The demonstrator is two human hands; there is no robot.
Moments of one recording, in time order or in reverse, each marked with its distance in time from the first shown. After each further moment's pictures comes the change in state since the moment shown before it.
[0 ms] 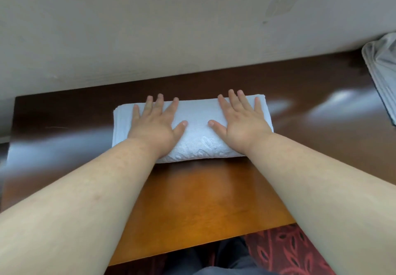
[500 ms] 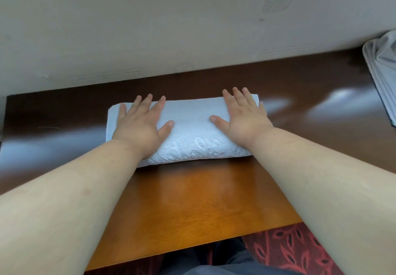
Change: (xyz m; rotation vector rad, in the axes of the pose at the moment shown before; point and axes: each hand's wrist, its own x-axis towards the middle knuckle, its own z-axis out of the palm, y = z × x) left_hand 0.001 -0.020 0.005 0.015 0.054 0.008; right_hand 0.014 0.025 0.001 0.144 -0.019 0.068
